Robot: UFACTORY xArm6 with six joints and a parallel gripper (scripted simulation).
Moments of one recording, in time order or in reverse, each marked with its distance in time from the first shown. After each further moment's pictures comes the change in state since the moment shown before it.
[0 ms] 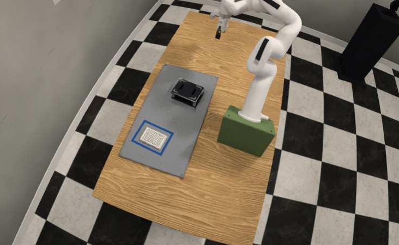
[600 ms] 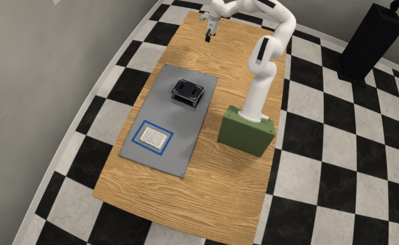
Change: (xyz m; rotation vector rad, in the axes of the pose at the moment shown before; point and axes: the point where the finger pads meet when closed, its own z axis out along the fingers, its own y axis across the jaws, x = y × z) arm 0.048 -0.046 0.020 0.041 -0.004 0.007
